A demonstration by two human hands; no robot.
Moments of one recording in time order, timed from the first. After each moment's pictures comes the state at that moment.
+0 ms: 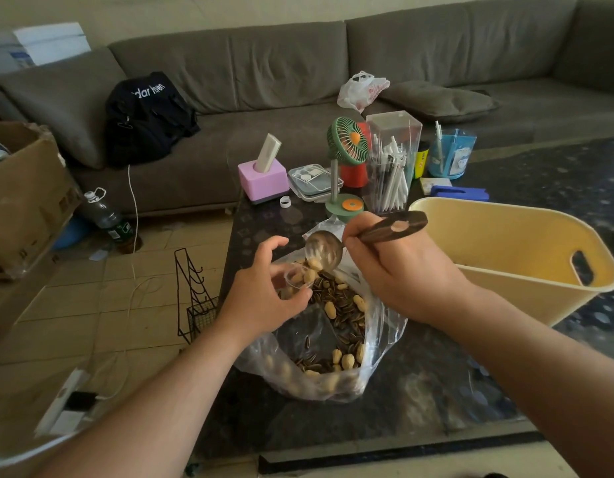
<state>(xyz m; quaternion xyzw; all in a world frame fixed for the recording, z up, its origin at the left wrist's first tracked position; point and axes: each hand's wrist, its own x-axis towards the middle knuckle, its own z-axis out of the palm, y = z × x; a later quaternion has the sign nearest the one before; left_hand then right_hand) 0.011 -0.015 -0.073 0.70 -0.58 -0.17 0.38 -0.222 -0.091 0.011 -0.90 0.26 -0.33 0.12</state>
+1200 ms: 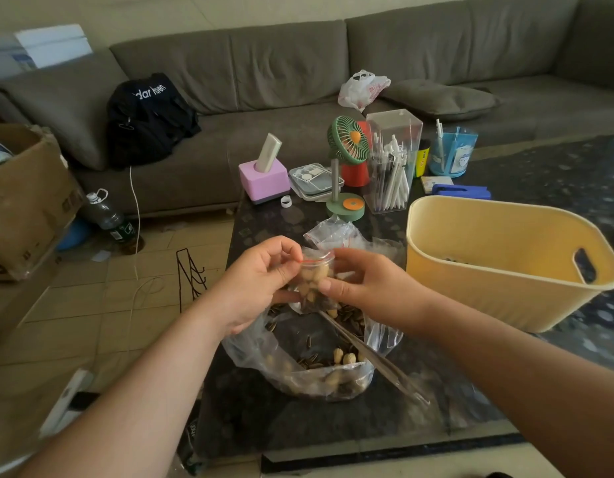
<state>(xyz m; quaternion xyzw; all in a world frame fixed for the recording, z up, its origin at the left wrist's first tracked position) 0.003 -0.012 -0.029 0.56 -0.48 -0.46 0.50 -0.204 -0.097 -0.035 -0.76 0.34 -0.18 0.52</state>
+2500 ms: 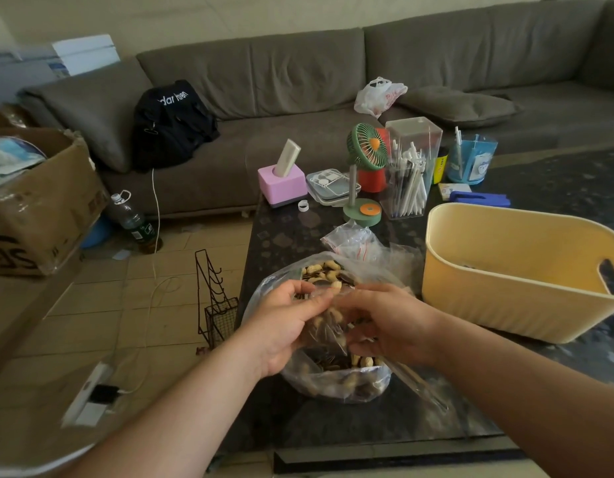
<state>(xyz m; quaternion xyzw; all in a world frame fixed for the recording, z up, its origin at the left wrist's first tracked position) -0.025 0.014 -0.049 0.61 -0.24 -0.55 0.52 -0.193 -0.071 -0.043 -0.51 0.41 -0.10 0.75</state>
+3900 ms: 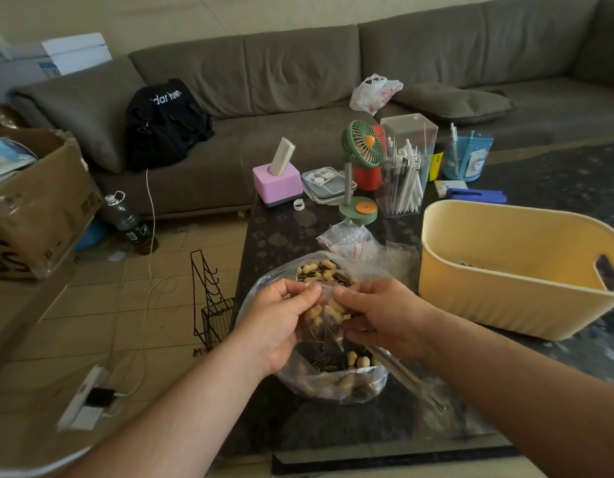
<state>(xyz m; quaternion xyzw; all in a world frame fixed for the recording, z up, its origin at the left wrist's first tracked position) -0.026 0.005 -0.057 0.60 -0.19 -0.52 0.57 -0.186 -0.079 -0.052 -0.49 0.45 -0.15 0.73</state>
